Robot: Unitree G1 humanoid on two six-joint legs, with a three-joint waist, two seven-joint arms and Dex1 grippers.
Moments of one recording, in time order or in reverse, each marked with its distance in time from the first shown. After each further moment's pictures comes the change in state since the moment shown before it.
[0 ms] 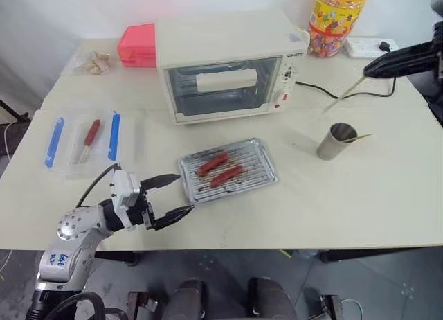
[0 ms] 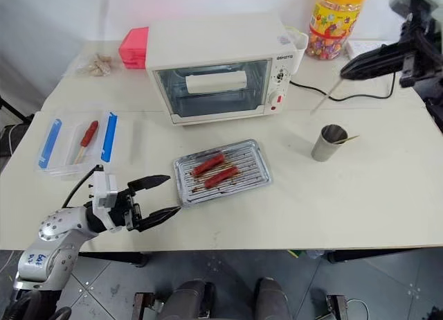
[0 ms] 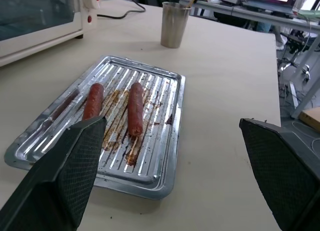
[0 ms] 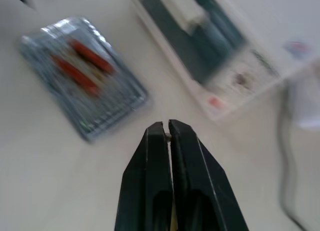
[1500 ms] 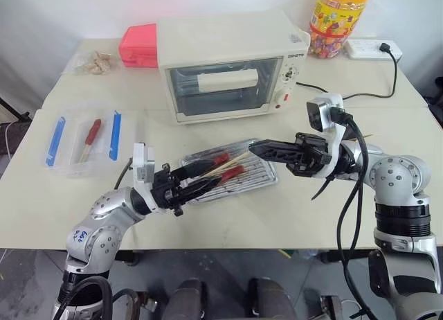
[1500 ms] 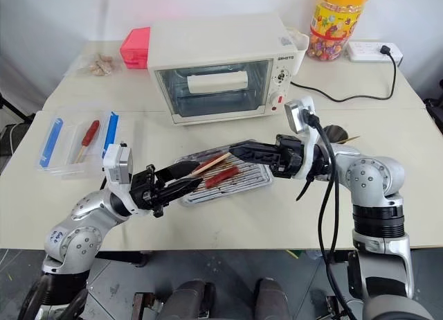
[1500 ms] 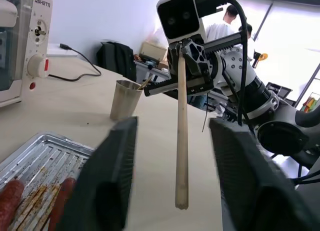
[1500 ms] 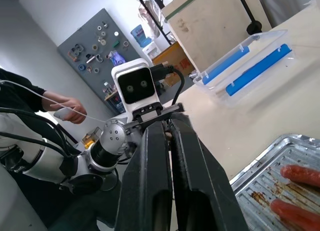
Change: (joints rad) left arm -0.183 -0.163 -0.072 -0.119 -0.219 0.282 0.105; right arm 0.539 0.608 -0.322 -0.318 0.509 0.360 -0.469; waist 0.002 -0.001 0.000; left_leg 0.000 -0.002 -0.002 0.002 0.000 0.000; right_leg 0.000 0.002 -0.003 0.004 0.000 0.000
